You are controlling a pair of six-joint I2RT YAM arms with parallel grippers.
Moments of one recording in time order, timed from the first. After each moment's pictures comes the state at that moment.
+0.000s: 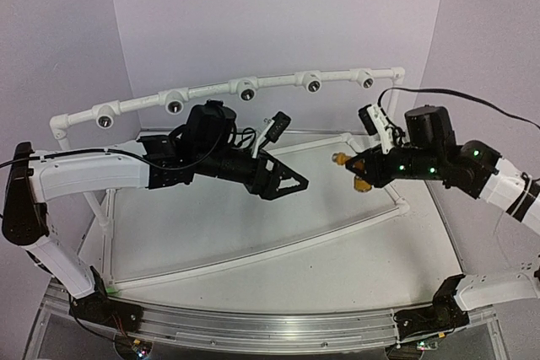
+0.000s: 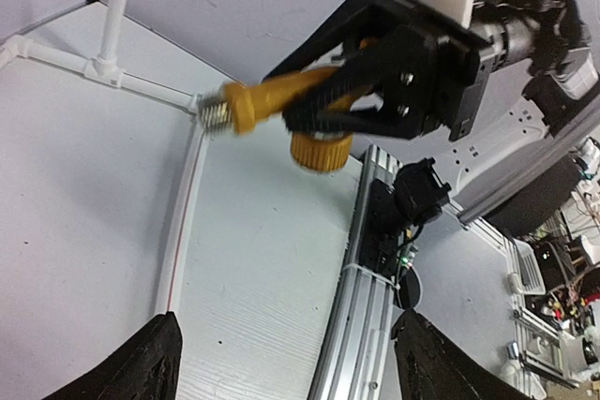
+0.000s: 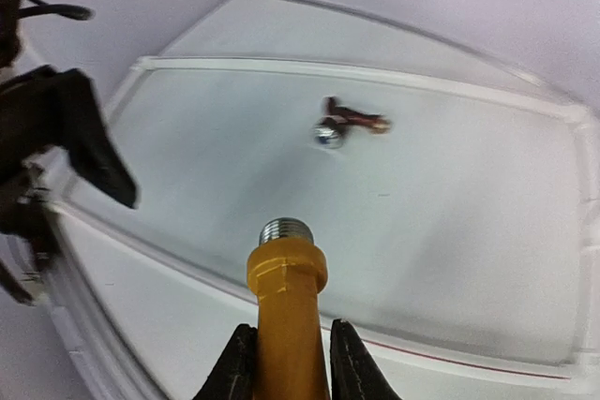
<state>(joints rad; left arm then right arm) -1.01 1.57 1.29 -0.08 0.47 -0.35 0.71 1.09 1.08 -0.53 -0.08 0.15</state>
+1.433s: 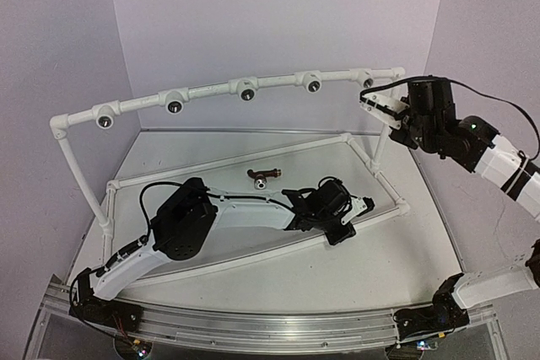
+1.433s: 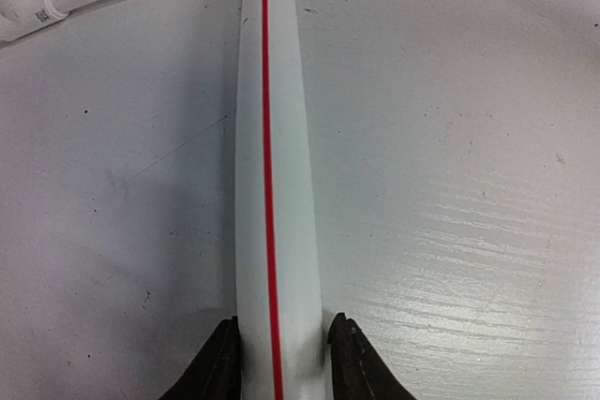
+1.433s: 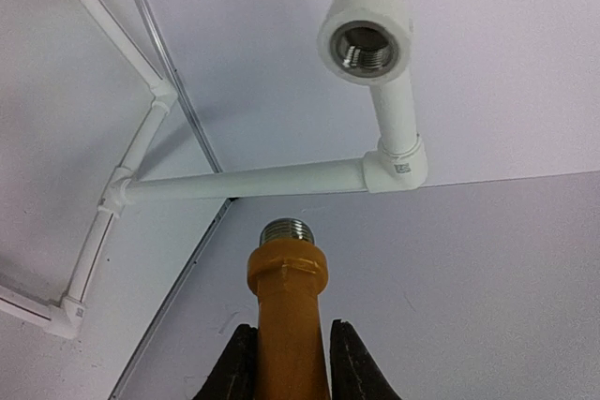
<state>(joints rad) -1.16 2.66 2.22 -0.25 0.09 0.14 0.63 1.22 1.29 -0.49 0.72 -1.02</state>
